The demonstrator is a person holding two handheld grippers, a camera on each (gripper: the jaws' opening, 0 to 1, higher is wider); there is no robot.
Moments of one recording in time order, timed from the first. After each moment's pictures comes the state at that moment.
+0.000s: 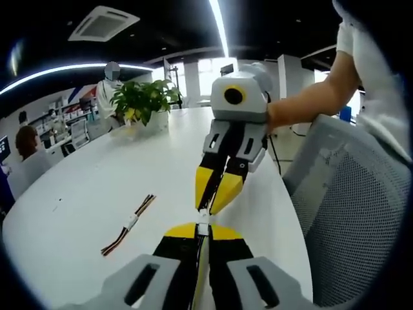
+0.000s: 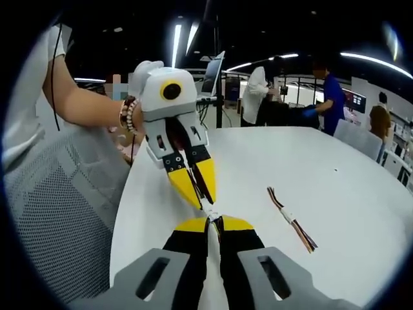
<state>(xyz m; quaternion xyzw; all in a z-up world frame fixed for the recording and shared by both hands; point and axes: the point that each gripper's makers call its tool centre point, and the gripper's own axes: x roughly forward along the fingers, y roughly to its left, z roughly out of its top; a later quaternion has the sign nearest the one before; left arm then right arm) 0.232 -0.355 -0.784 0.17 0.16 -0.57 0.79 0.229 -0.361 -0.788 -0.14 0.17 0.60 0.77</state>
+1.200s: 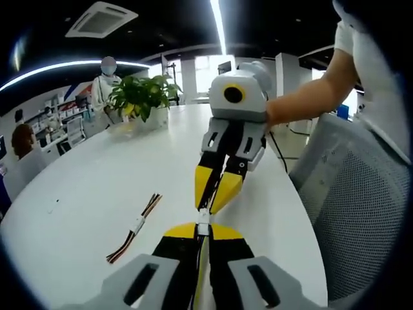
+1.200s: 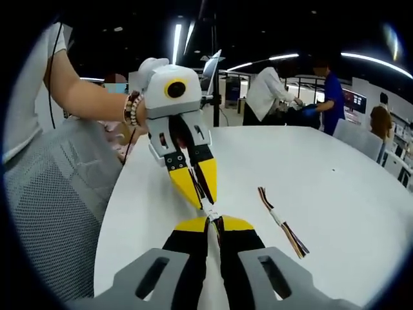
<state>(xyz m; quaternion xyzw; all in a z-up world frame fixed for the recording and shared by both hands) 0.265 -0.360 -0.793 0.17 0.17 -0.58 0.77 0.260 -0.364 -0.797 -0.14 0.17 0.60 0.77</state>
